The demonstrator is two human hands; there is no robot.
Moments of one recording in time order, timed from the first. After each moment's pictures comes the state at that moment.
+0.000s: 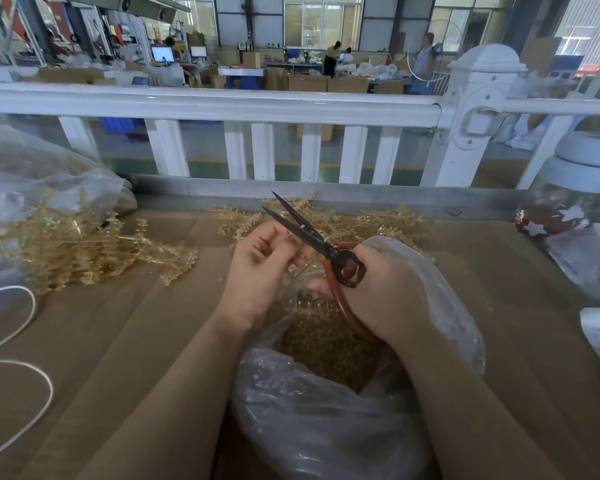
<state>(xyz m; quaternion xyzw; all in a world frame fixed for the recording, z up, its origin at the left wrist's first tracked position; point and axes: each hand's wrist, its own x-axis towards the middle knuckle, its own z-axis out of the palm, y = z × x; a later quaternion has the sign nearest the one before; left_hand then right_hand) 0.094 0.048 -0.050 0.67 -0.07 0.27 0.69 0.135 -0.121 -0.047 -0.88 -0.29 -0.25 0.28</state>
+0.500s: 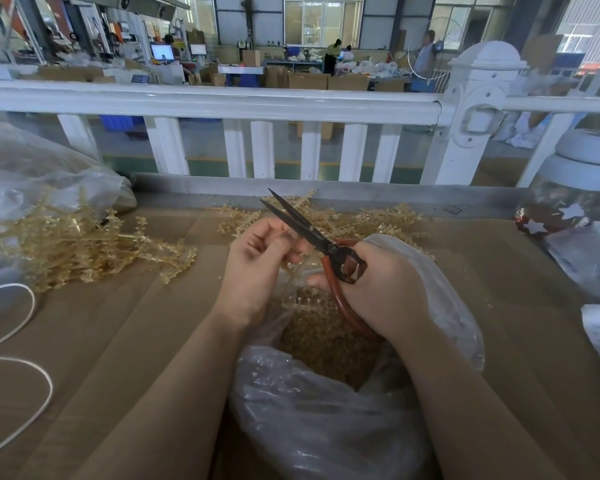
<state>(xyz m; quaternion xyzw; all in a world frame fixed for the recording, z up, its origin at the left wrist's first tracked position) 0.093 0.050 -0.049 0.66 -0.06 0.28 0.70 0.144 -0.117 -0.057 -0.87 -0.29 -0.22 0.33</state>
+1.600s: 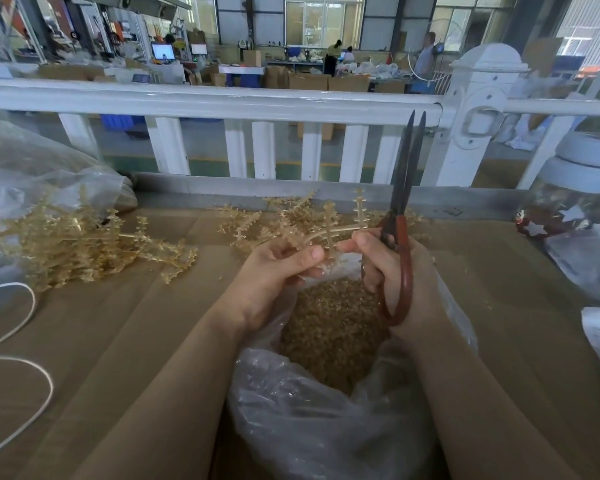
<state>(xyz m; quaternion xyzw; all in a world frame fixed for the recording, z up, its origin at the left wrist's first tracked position) 0.093 0.052 -0.050 0.63 -0.01 0.05 0.78 0.138 -0.128 -0.040 -0.67 -0.21 -0.03 0.71</state>
